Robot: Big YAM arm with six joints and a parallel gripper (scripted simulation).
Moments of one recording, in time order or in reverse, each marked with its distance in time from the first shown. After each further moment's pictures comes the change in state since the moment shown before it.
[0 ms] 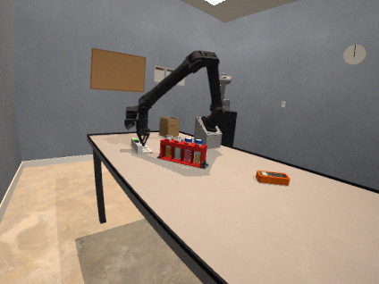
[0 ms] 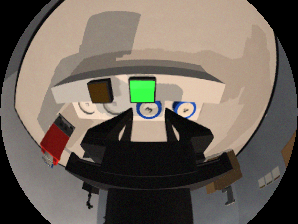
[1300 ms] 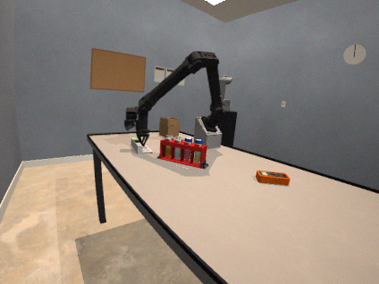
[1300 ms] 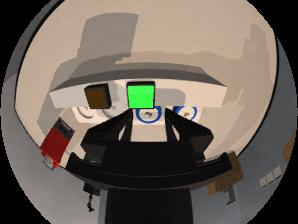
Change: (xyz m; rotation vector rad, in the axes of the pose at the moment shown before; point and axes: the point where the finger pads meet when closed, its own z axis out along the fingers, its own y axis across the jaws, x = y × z) arm -0.003 0.000 0.006 0.001 -0.014 0.012
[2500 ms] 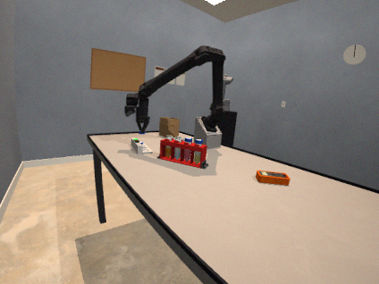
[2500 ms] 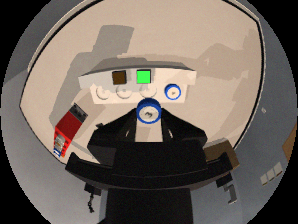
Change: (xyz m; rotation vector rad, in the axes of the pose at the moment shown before) arm -0.003 -0.001 -0.078 0.002 -0.024 0.010
